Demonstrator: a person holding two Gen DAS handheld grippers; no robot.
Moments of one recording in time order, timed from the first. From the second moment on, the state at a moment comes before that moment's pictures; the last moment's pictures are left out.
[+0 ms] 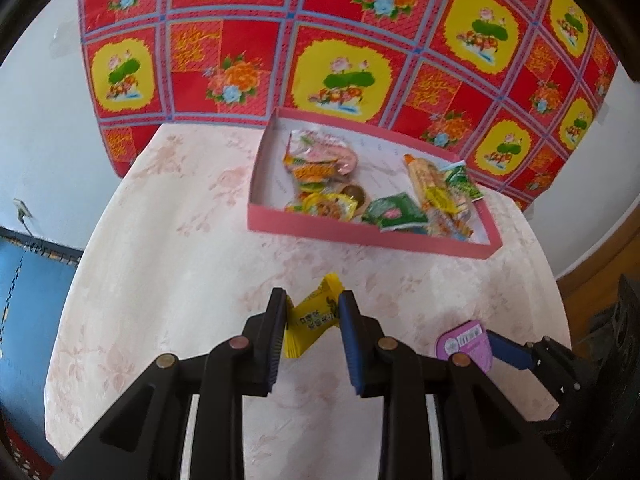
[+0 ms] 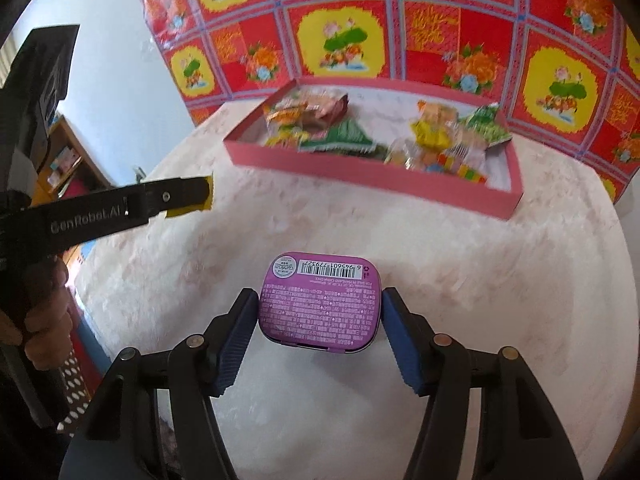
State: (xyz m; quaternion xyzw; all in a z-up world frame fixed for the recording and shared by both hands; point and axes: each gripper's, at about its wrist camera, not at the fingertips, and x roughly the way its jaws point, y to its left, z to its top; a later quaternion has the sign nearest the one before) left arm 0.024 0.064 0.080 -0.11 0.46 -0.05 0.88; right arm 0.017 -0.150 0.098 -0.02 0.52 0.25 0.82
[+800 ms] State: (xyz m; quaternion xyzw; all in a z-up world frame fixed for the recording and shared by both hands) left arm 0.092 0.011 0.108 -0.08 0.41 -0.09 0.90; right arm 0.113 -0.157 0.130 -0.01 0.46 0.23 0.86
